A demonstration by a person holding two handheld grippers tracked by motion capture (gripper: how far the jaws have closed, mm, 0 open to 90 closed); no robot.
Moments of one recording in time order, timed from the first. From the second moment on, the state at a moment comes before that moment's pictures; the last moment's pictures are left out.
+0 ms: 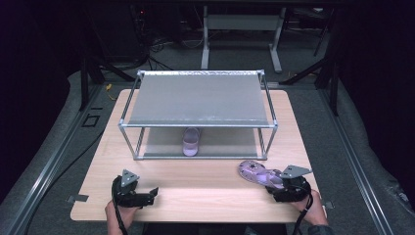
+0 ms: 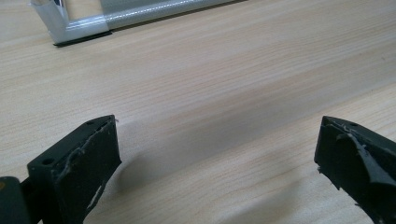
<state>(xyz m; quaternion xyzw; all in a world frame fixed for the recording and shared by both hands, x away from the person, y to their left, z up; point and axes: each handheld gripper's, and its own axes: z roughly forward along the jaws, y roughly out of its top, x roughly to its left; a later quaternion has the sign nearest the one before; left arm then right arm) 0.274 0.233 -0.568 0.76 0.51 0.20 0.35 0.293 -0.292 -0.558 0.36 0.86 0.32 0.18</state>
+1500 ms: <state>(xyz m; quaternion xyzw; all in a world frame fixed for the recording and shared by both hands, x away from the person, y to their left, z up) 0.278 0.235 -0.575 0.76 0.51 0.22 0.33 0.243 -0.230 -0.562 0.50 0.77 0.32 0.24</state>
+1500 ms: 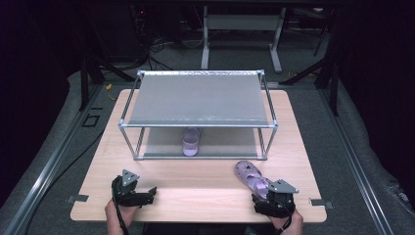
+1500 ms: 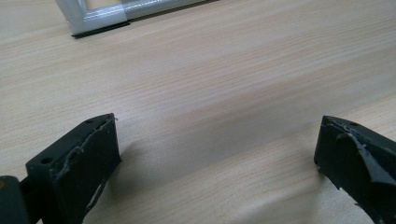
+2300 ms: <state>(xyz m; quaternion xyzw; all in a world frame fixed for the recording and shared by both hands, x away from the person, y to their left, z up) 0.278 0.234 -0.575 0.76 0.52 0.22 0.33 0.255 -0.238 -0.557 0.44 0.81 0.33 0.21</state>
